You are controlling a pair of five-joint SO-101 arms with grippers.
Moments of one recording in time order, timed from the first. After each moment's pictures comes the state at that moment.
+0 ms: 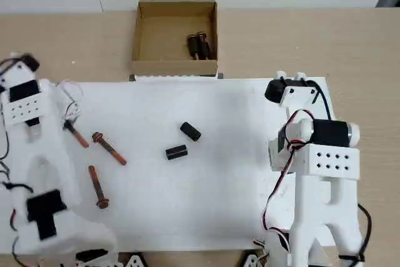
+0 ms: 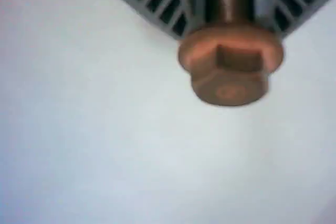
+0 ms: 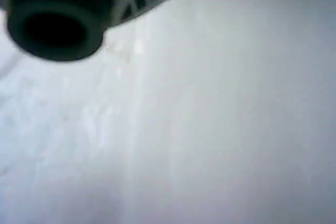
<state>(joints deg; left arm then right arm) -23.7 -0.5 10.0 75.8 27.8 2.5 -33.3 28.7 93.5 8.7</state>
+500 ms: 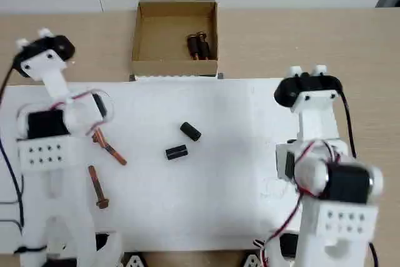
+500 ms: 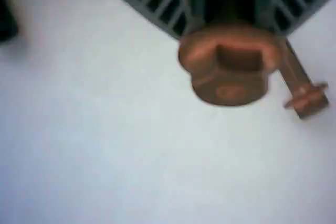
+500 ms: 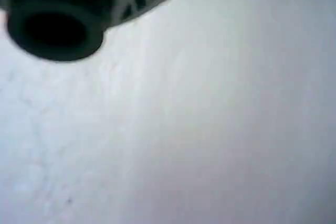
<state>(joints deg) -9.8 -31.3 25.3 78.7 22.1 2.4 -54.1 27.4 95.9 8.7</state>
